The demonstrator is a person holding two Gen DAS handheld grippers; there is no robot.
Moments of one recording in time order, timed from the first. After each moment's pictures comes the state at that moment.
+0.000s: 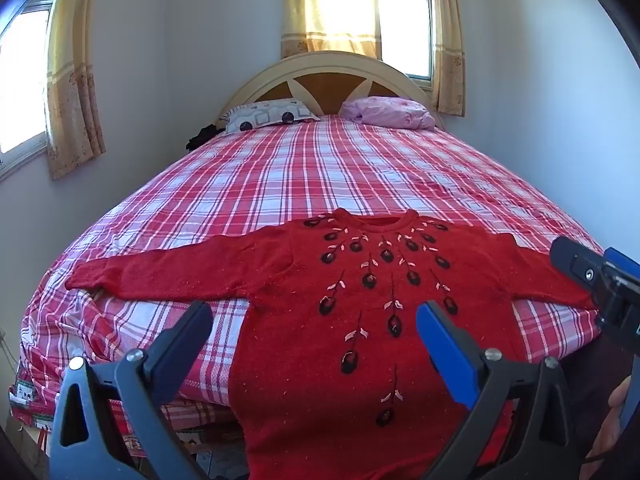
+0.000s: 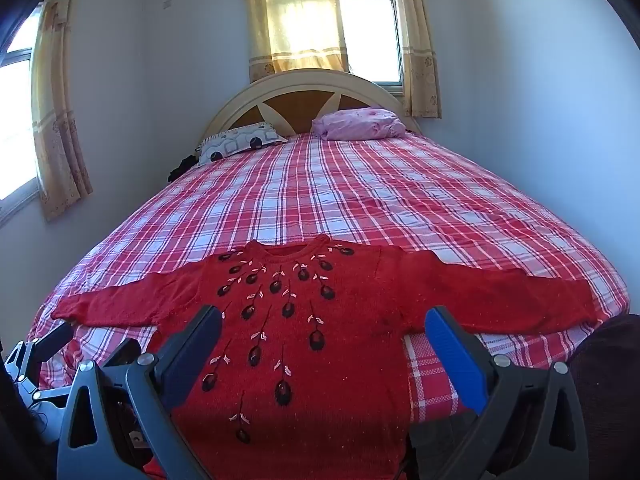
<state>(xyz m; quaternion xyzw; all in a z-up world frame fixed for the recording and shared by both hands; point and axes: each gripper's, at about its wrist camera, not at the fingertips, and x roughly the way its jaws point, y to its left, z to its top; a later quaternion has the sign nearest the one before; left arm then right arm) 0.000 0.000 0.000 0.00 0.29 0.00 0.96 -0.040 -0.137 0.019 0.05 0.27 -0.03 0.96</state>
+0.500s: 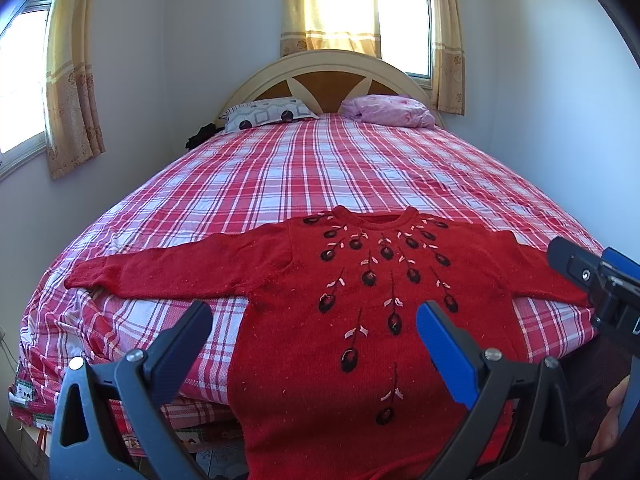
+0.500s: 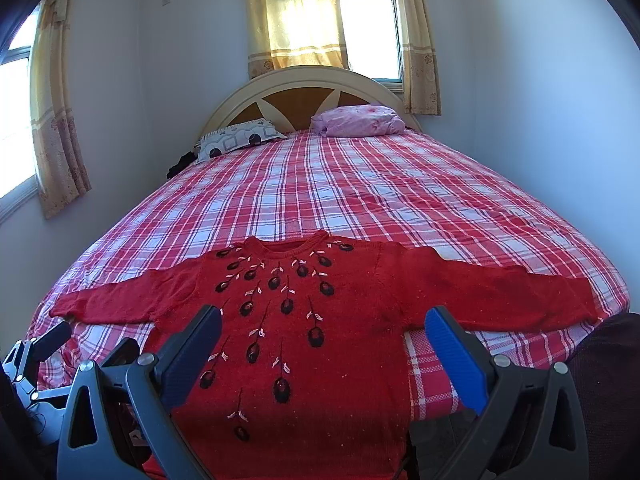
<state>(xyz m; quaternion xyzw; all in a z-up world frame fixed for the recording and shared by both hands) 0.001 0.001 0.000 0.00 0.29 0.00 0.96 -0.038 -0.136 0.016 0.05 0.27 -0.04 0.96</state>
